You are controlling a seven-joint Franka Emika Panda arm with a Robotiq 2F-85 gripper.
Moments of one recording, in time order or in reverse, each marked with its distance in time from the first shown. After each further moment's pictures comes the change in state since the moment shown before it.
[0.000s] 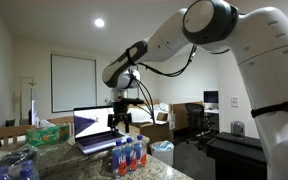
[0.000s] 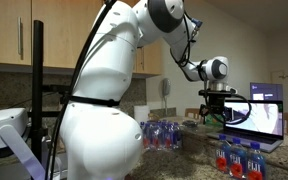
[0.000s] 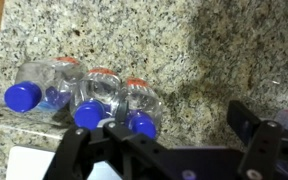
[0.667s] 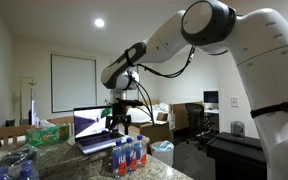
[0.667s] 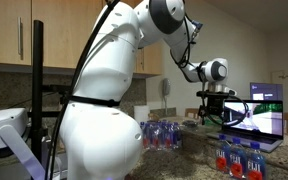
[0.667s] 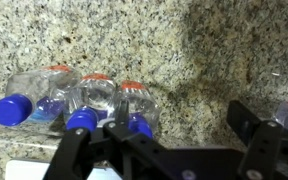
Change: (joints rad) arm 0.002 0.012 0.006 0.001 0.017 0.002 0.073
